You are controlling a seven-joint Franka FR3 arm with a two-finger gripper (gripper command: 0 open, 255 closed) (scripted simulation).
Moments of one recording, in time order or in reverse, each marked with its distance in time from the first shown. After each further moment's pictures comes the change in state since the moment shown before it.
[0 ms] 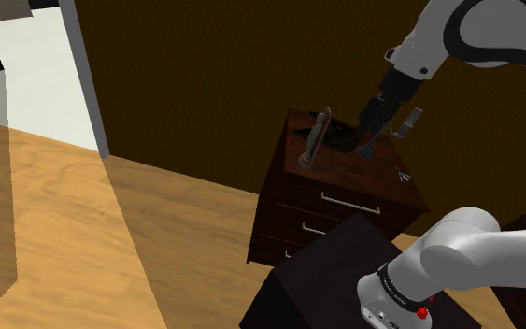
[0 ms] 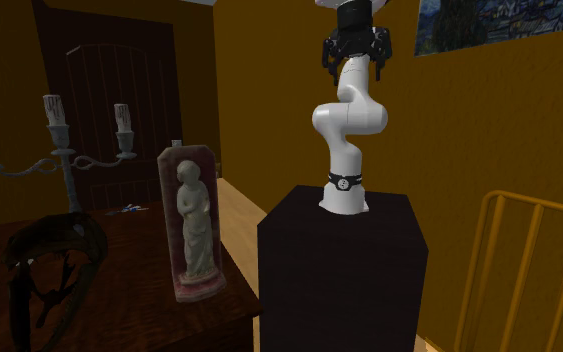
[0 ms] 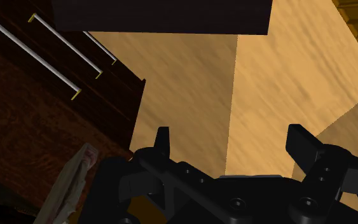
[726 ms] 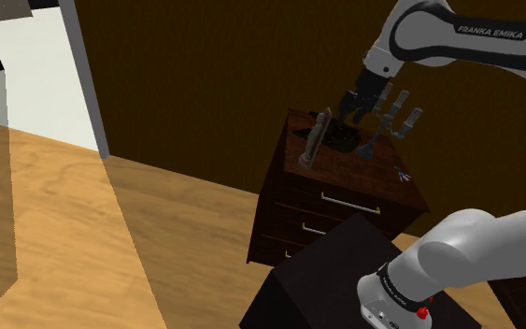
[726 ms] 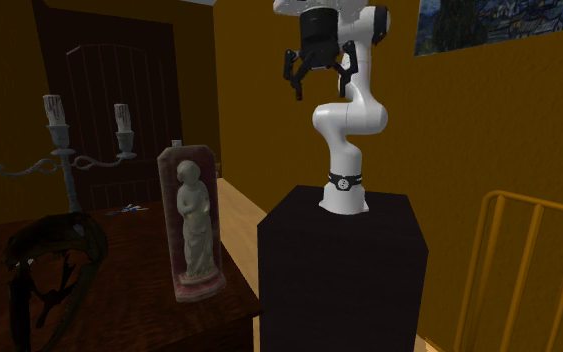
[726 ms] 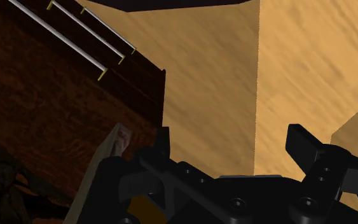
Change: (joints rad) arm -0.067 0.288 -0.065 0.103 -0.071 0.175 -0.034
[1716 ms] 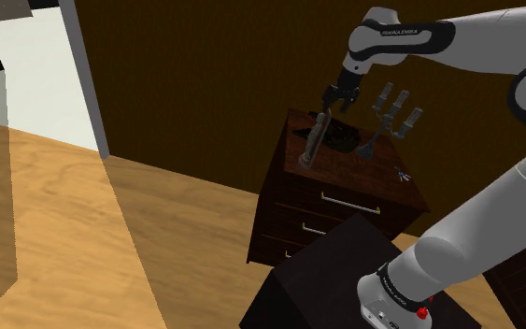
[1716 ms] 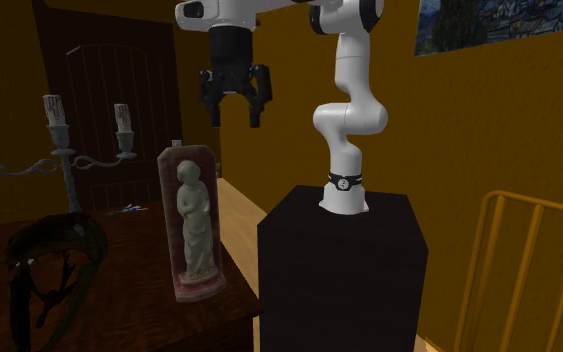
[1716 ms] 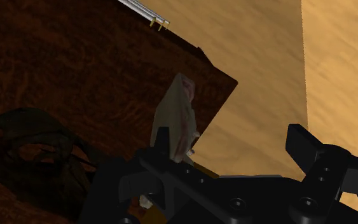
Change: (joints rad) arm -0.092 0.502 -0.108 0.364 -0.043 0.135 -0.044
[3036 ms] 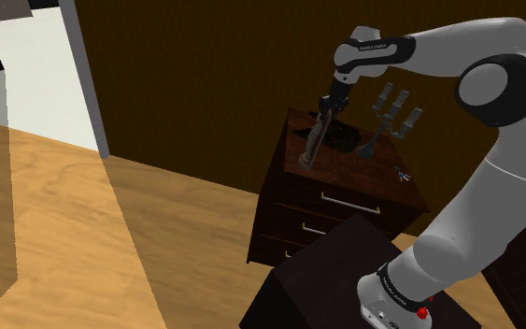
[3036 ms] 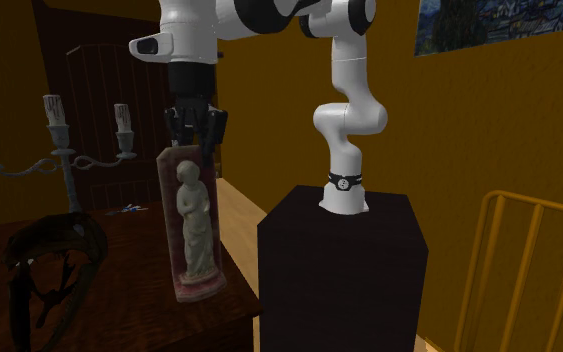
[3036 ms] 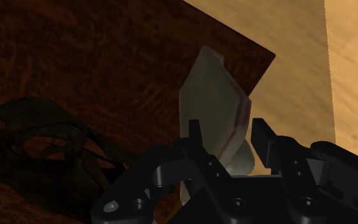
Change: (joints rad) arm -0.039 0.220 -0.031 0.130 0.018 0.092 -0.014
